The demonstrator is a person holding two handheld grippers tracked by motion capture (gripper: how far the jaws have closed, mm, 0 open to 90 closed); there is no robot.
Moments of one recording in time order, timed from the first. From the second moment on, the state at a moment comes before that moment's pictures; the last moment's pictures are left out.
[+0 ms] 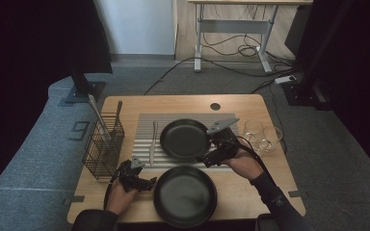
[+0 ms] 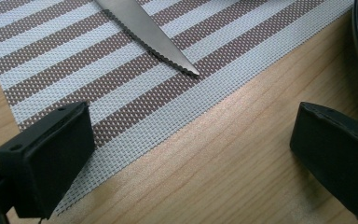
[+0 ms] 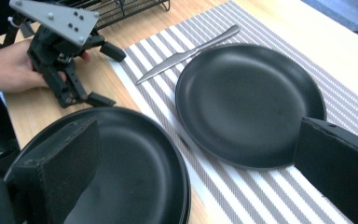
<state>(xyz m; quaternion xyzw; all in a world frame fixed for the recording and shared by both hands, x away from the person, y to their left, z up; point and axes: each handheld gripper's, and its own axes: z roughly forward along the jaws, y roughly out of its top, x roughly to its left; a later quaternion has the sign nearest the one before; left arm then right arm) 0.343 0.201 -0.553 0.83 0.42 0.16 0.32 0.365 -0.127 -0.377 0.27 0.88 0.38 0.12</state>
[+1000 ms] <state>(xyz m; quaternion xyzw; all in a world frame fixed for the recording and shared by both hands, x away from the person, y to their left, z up) 0.343 0.201 -0.553 0.83 0.42 0.16 0.32 0.412 -0.047 -0.363 0.24 0.89 0.37 0.10</state>
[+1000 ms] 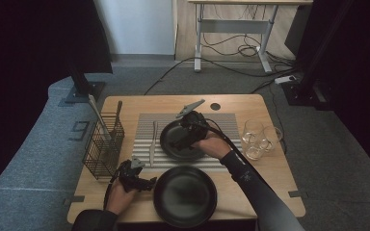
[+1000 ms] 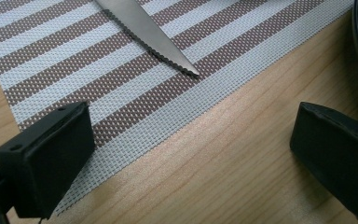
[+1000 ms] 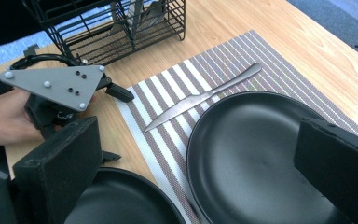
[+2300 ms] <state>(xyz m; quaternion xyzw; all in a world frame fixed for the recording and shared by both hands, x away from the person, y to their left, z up) 0.343 0.201 -0.553 0.83 0.42 0.16 0.32 0.450 0.075 -0.362 0.18 0.90 0.39 0.06</state>
